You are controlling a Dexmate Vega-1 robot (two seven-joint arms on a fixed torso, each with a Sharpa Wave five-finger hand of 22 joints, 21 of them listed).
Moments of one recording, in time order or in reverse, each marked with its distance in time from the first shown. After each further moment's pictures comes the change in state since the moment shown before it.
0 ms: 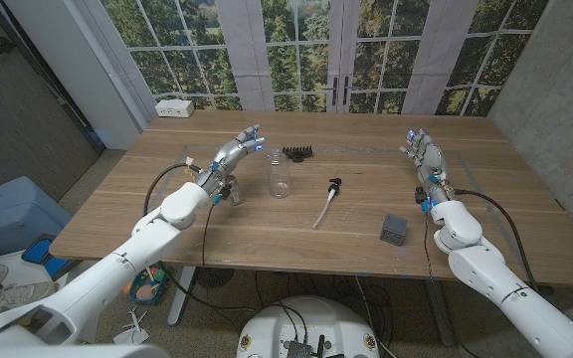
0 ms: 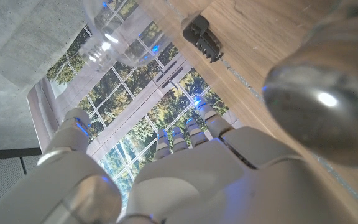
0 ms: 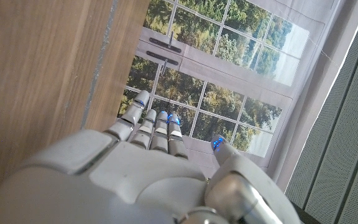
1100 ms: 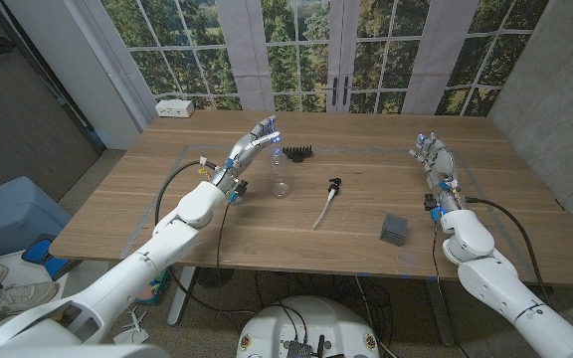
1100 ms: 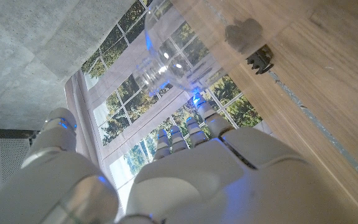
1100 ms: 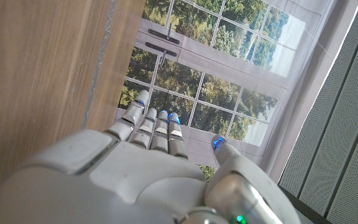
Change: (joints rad) left arm -0.040 -0.129 0.045 0.096 -0.013 -0.147 -0.040; left_hand 0.019 -0.066 -0.093 0.010 0.050 -0.004 0.014 -0.035 0.000 0.026 -0.012 -0.009 0.000 0.019 0.001 -0.004 0.000 0.042 -0.022 0.002 0.000; right arm -0.084 -0.016 0.056 -0.062 0.008 0.017 -0.013; right_hand 0.000 0.000 -0.004 -0.004 0.000 0.011 0.000 0.008 0.000 0.013 0.005 0.000 -0.009 0.014 0.001 0.000 -0.009 0.010 -0.002 -0.011 0.000
